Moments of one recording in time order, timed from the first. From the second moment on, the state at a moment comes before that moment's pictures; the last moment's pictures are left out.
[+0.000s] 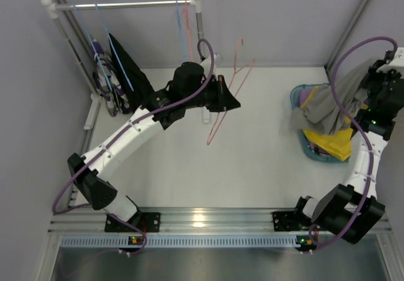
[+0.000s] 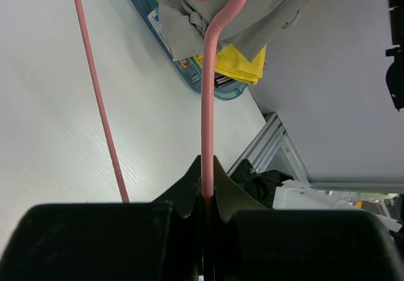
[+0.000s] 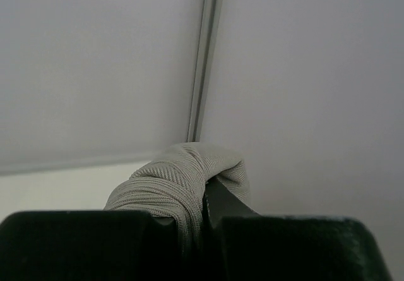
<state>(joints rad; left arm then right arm) -0.77 1.56 1.66 -0.46 0.29 -0.70 -0.54 1.19 1.13 0.30 -0.29 -0.06</state>
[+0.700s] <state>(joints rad) -0.66 1.31 1.65 -0.57 0.26 -0.36 -0.57 1.18 1.01 -0.25 -0.44 -0.40</state>
